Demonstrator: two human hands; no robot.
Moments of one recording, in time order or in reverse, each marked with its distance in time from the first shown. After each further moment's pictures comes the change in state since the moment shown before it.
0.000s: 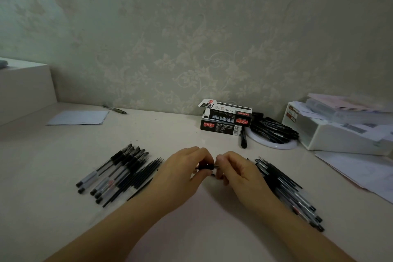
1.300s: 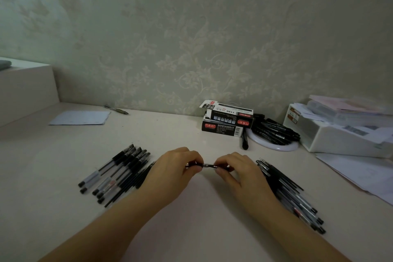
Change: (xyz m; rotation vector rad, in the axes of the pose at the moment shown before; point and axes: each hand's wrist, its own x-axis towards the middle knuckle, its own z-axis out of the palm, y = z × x) left_hand 0.000 -0.014 -0.007 0.045 -0.017 -0.176; right_hand 0.004 0.008 -0.003 -0.517 0.045 -0.199
